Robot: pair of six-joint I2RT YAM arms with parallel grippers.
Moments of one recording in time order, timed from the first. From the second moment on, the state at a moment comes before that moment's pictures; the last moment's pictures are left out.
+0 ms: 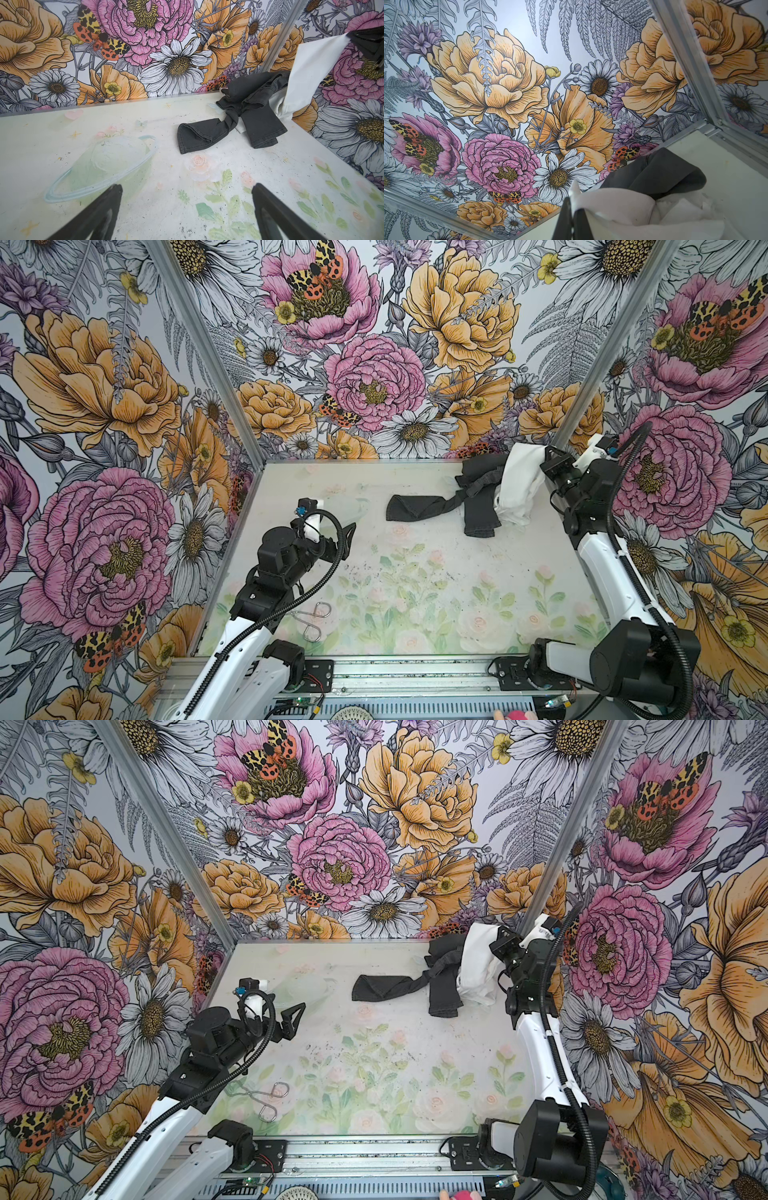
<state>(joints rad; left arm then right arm) -0.30 0.68 0.67 -0.22 0.15 -0.13 -0.20 1.25 1.08 0.15 -0.26 0.74</state>
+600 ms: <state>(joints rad) -0.30 0.68 0.66 -0.22 0.15 -0.13 -0.20 1.30 1.42 0.12 -0.23 0.71</state>
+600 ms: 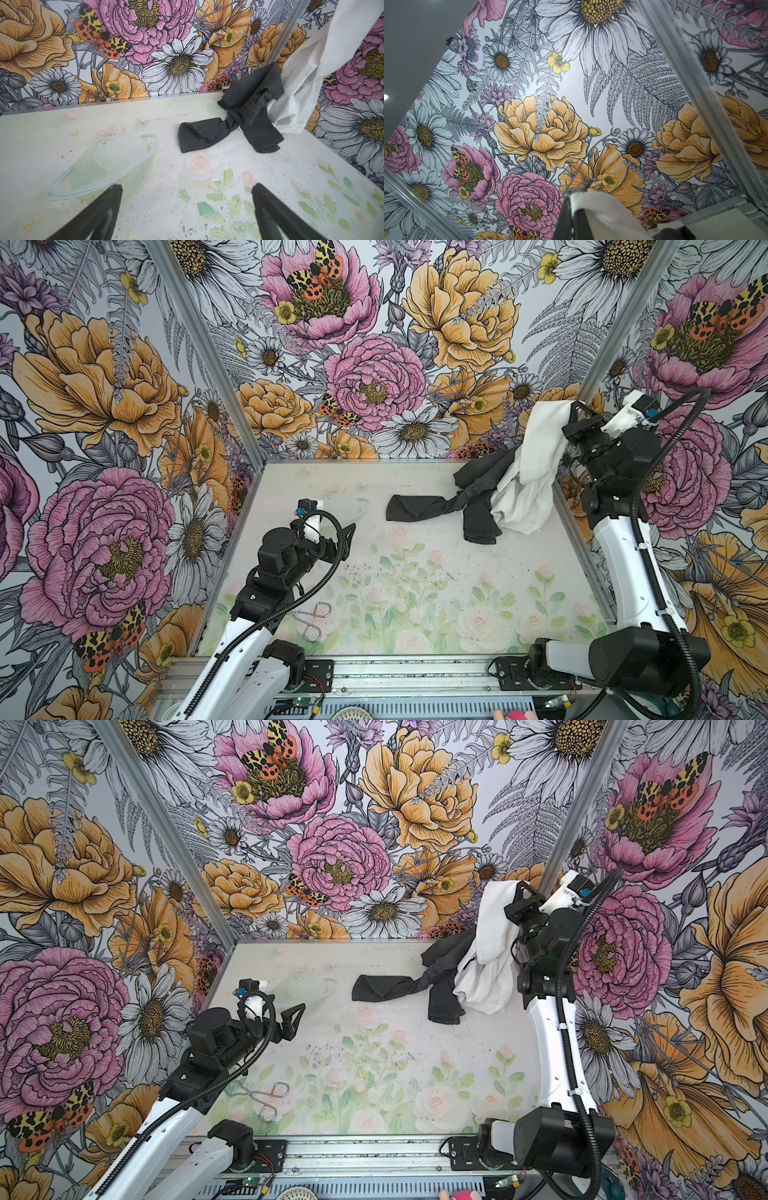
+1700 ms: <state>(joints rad) -0.30 0.68 0.66 -0.22 0.15 -0.13 0.28 1.56 1.85 -0.01 -0.32 0.51</state>
